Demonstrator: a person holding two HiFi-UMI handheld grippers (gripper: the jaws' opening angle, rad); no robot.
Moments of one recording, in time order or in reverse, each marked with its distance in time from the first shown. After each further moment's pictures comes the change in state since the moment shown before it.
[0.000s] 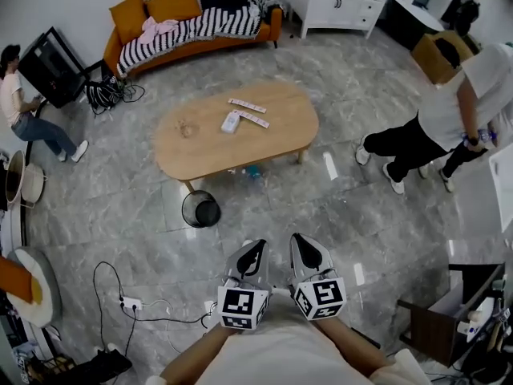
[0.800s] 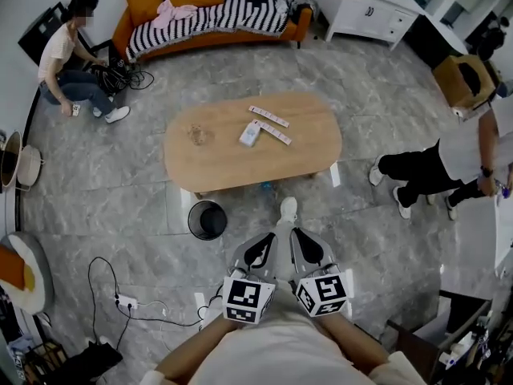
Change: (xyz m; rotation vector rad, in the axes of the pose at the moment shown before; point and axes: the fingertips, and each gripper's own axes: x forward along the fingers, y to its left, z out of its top) left arm 0.106 0.124 0.063 -0.063 0.024 -0.011; right arm 0.176 0.011 0.065 -0.075 0.069 0.105
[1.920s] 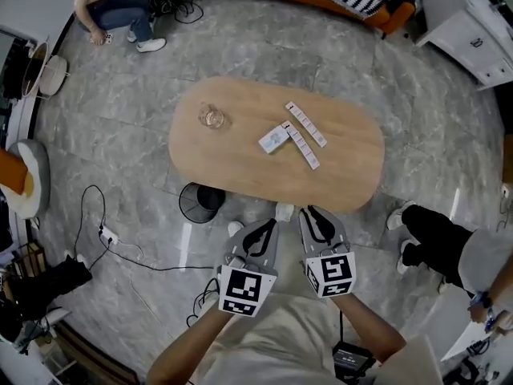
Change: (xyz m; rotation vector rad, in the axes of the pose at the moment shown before) left arm 0.248 0.154 0.051 -0.127 0.145 0.343; right arm 0.291 -0.174 0.015 -0.208 0.297 0.351
